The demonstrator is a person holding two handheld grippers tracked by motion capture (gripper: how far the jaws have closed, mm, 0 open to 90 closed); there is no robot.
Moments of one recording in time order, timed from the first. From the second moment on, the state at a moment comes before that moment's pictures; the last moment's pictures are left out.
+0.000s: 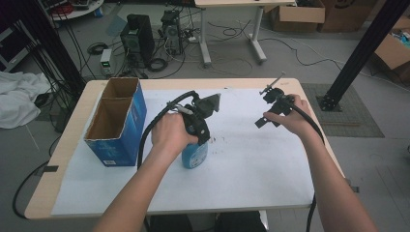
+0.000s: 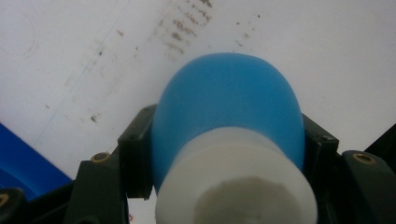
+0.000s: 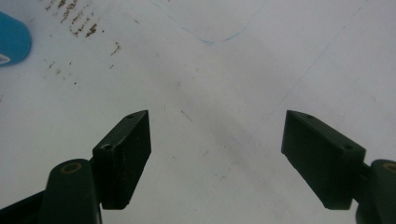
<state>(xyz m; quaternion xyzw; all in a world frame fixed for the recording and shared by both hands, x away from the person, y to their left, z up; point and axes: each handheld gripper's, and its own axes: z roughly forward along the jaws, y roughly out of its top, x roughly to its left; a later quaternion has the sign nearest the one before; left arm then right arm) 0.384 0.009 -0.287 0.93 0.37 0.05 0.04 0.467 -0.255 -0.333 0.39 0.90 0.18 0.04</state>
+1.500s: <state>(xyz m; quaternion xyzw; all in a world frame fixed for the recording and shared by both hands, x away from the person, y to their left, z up) 0.407 0.068 -0.156 0.88 0.46 0.02 0.02 0.468 -0.254 -0.329 0.39 0.90 0.18 0.05</state>
